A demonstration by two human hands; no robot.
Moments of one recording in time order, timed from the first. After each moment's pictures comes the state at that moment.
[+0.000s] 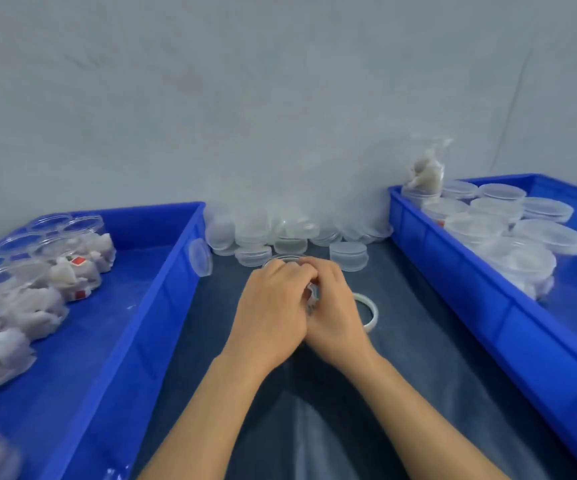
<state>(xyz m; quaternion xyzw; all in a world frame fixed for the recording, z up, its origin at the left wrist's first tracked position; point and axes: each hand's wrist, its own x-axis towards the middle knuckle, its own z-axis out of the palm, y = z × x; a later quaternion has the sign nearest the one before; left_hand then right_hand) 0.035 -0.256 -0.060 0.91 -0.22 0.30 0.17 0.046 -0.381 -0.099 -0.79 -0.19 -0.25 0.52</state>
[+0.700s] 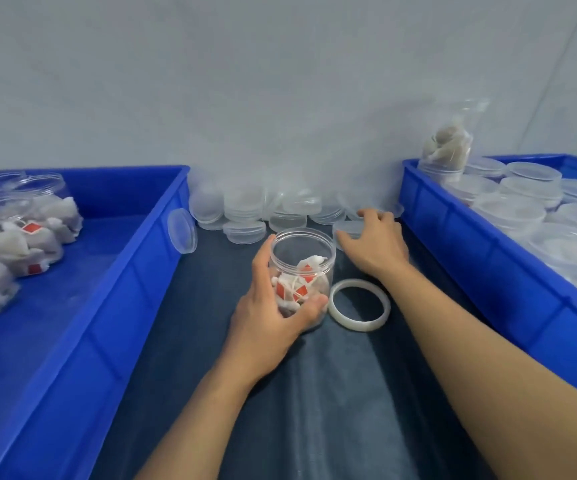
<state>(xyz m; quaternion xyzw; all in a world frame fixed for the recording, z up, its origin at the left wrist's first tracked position) 0.058 -0.242 -0.131 0.84 -0.09 0.13 0.53 0.189 -0.457 -0.098 -0.96 0.07 -0.12 0.26</state>
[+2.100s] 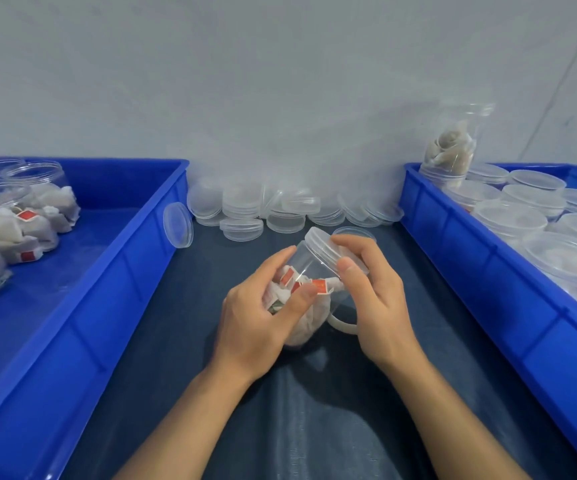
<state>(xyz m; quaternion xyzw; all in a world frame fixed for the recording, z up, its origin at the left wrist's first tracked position) 0.050 -0.254 -0.125 0.79 -0.10 0.19 0.57 0.060 -0.430 -0.102 -0.75 -0.16 -0.21 0.61</state>
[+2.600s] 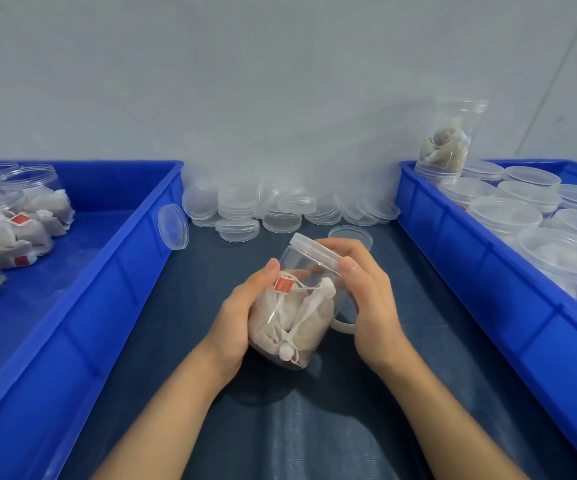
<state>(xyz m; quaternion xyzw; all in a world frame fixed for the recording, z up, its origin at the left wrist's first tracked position) 0.056 -0.242 -0.113 0.61 -0.09 -0.10 0.78 0.059 -0.422 -0.101 -0.70 -0.19 -0.16 0.67</state>
